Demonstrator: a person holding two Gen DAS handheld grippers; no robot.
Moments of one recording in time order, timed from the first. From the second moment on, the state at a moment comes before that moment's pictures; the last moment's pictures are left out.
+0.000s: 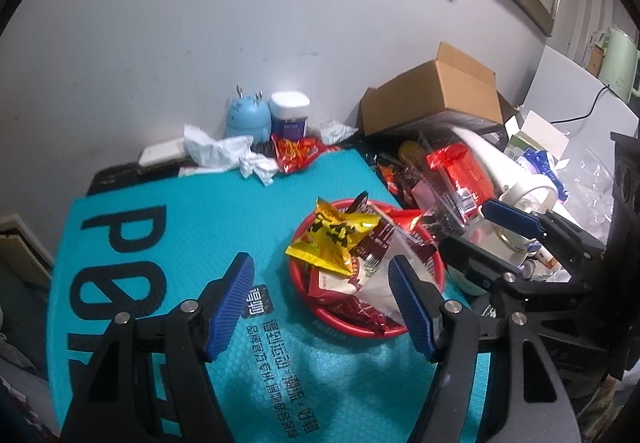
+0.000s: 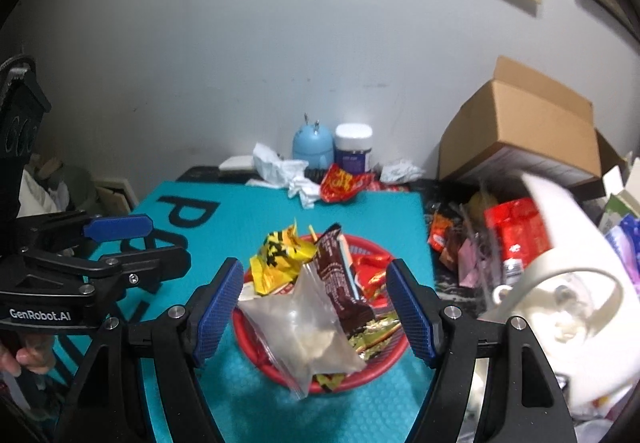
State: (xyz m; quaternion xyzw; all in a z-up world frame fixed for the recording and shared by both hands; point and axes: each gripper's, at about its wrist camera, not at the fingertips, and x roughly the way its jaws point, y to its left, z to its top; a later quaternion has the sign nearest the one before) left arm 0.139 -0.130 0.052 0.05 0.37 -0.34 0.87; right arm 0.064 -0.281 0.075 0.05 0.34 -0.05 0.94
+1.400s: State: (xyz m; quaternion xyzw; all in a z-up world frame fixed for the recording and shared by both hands) left arm -0.004 -0.125 0.067 0.09 0.31 -0.37 0.87; right arm -0.111 -0.250 0.108 0.04 0.29 -0.12 0.95
